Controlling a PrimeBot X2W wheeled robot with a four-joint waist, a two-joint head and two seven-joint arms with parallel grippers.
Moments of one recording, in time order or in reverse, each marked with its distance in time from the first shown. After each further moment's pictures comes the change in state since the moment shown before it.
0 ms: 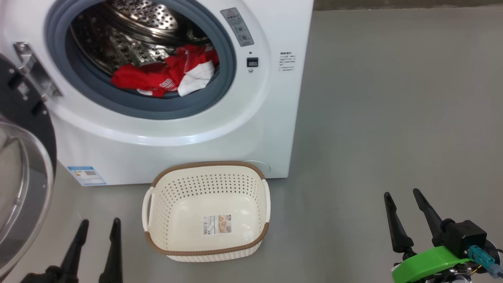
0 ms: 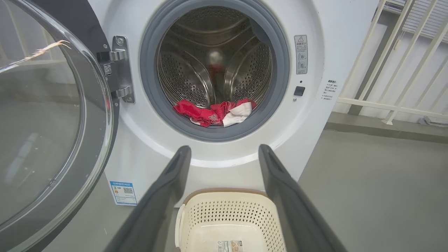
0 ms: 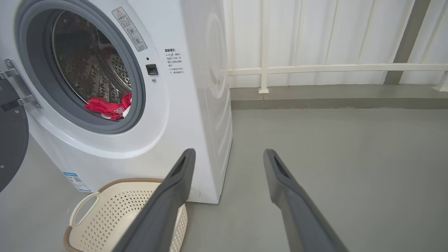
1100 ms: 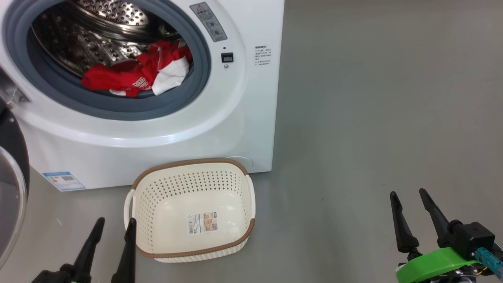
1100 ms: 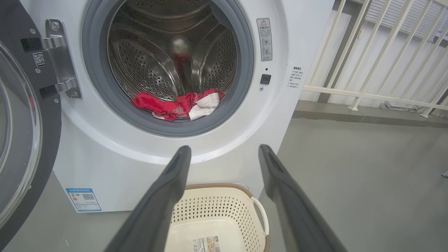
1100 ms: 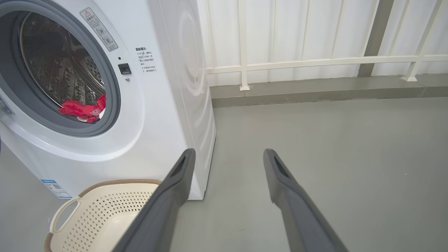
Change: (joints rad) left arm 0.006 0.018 -0.072 -0.025 -0.012 0.000 0.000; right arm 0.016 0.003 -0.025 -0.028 0.009 0.000 0.000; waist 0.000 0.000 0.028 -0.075
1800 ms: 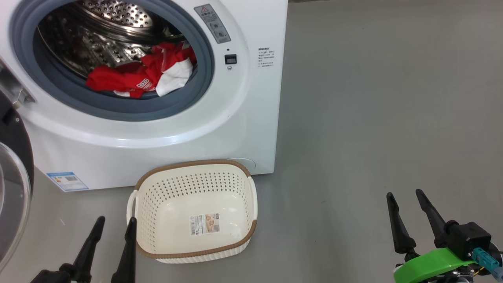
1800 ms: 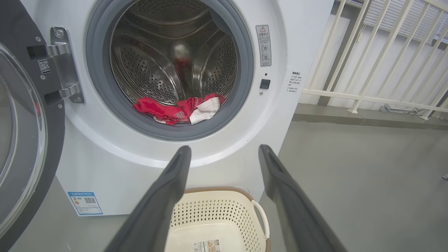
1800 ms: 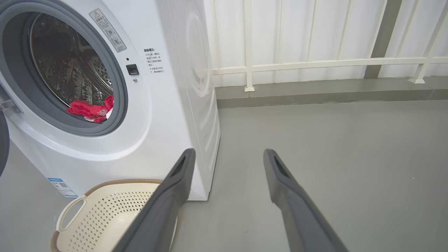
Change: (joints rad) left arm 0.000 0.006 -0.005 -0.012 -0.002 0.000 0.000; right arm 0.000 0.001 0.013 0.001 -0.001 0.000 0.000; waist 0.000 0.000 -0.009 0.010
